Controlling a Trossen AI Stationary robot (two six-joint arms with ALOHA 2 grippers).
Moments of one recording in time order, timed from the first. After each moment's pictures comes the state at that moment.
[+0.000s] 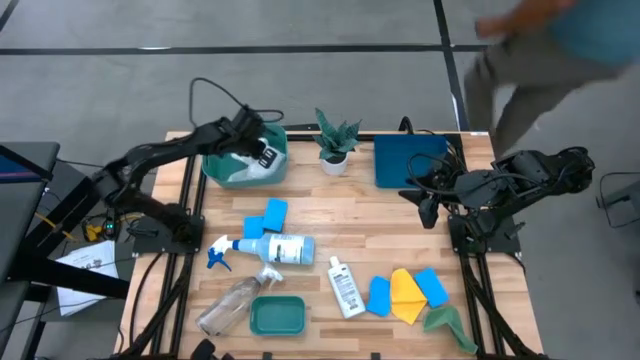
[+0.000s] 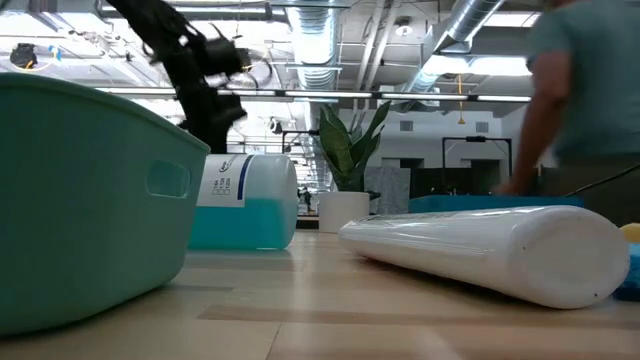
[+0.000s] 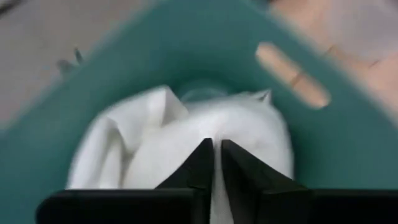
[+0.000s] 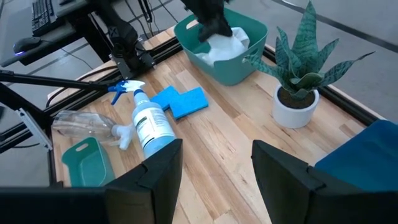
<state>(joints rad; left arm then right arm) 0.74 1.40 0.99 -0.53 -0.17 -0.11 0.38 1.10 1.51 -1.11 0.63 0.74</state>
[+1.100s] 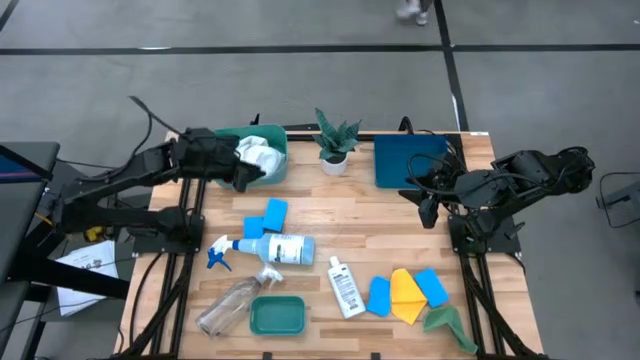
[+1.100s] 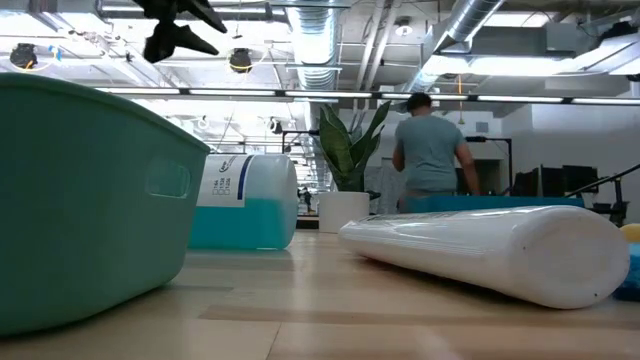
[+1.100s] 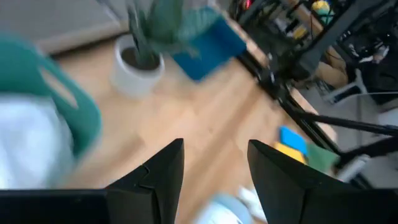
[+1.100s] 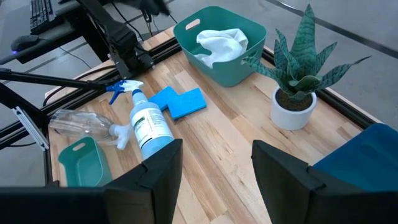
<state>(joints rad) 0.33 0.88 0.99 -0.63 0.05 -0.64 0.38 1.10 1.51 -1.11 0.63 0.73</state>
